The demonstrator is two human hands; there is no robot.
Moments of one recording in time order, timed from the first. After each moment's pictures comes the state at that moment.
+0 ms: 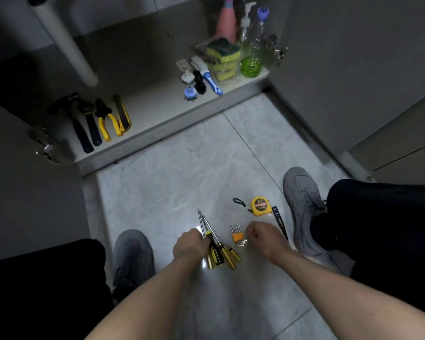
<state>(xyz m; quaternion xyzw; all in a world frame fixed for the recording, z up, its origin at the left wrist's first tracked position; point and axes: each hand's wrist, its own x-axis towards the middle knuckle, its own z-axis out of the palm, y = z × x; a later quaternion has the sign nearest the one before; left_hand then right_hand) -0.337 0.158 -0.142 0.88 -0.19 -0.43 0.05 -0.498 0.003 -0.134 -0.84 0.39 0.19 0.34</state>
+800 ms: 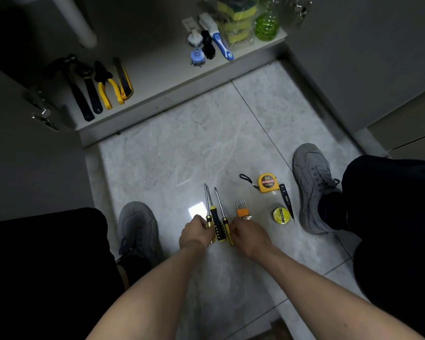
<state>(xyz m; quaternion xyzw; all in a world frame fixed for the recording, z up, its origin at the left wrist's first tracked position) -0.367 0.185 -0.176 0.89 -0.08 -0.43 0.13 -0.491 0.071 -0.174 -0.86 0.31 0.22 0.33</state>
